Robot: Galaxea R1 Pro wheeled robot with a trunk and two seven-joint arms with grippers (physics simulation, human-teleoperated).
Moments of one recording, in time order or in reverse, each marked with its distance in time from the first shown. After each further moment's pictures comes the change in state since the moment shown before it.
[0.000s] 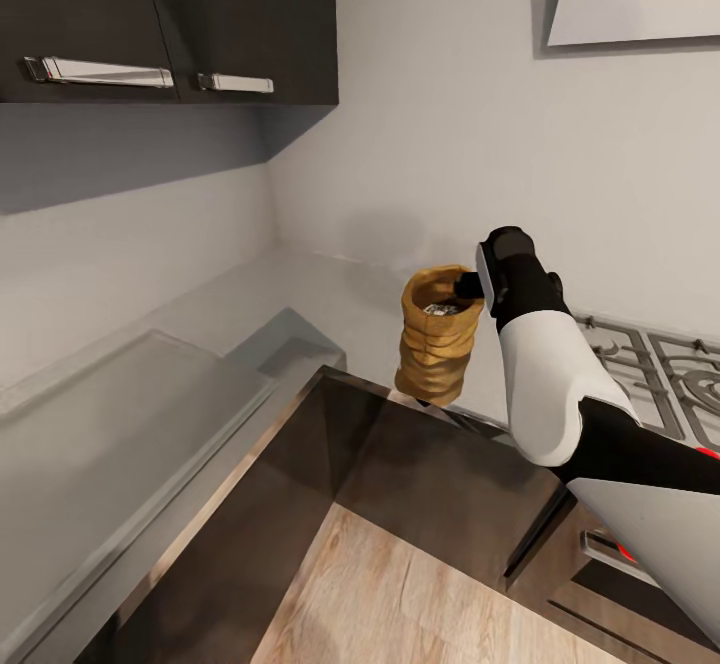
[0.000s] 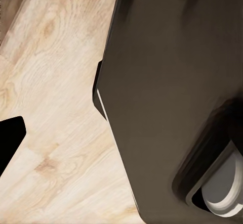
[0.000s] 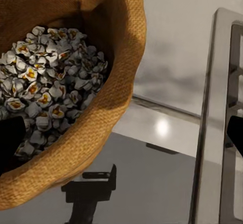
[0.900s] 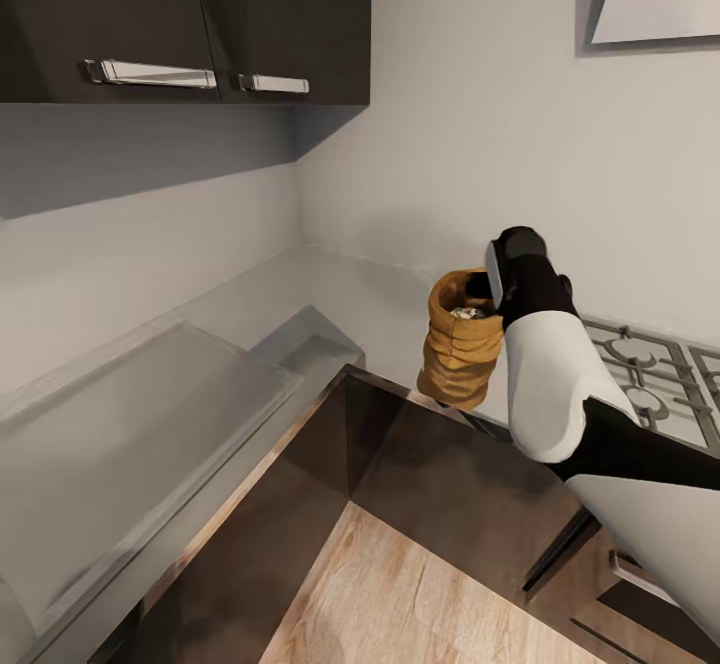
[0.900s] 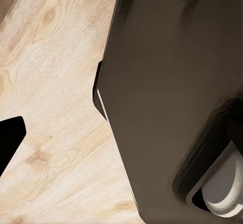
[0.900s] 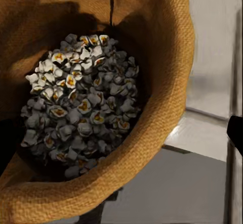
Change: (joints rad) left arm 0.000 0.000 0.000 0.000 0.000 0.000 0.000; right arm 0.000 0.000 -0.079 -0.028 0.002 0.000 -0.053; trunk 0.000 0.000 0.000
